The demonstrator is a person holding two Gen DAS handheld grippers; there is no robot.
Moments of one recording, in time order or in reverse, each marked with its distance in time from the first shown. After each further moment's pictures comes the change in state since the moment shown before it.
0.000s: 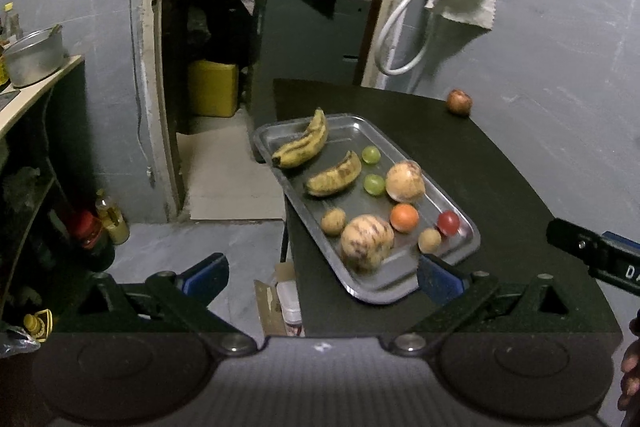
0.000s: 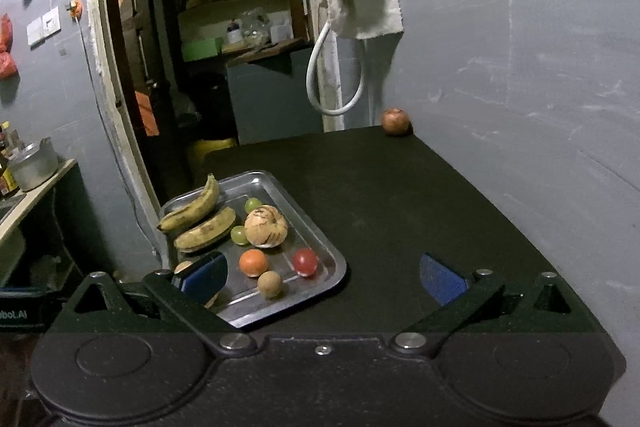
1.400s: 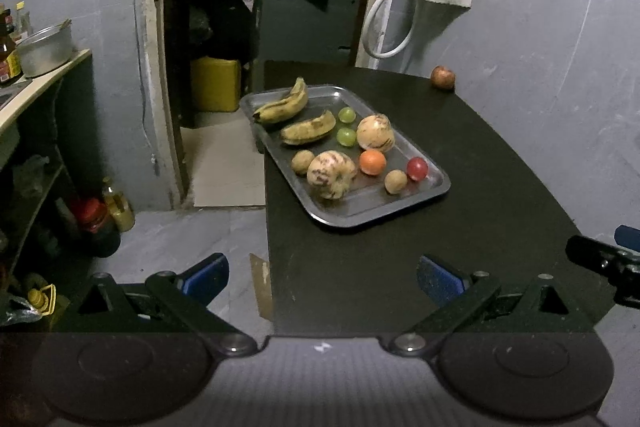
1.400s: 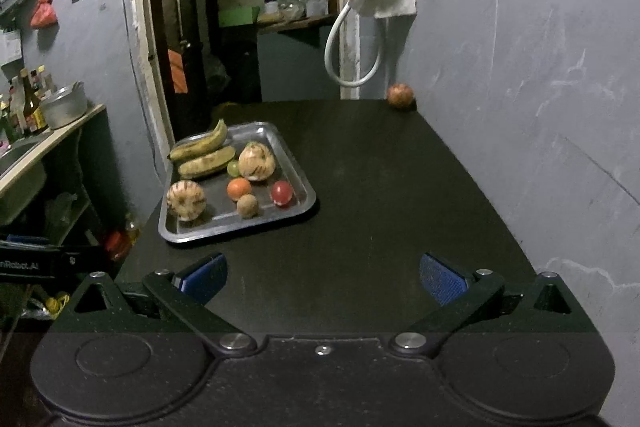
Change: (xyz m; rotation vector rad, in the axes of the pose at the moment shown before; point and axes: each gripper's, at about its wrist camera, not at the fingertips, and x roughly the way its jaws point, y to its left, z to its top) left arm -0.027 -0.046 -0.064 0.009 0.000 0.042; right arm -0.042 -0.069 -0.035 -0.138 0.094 0.084
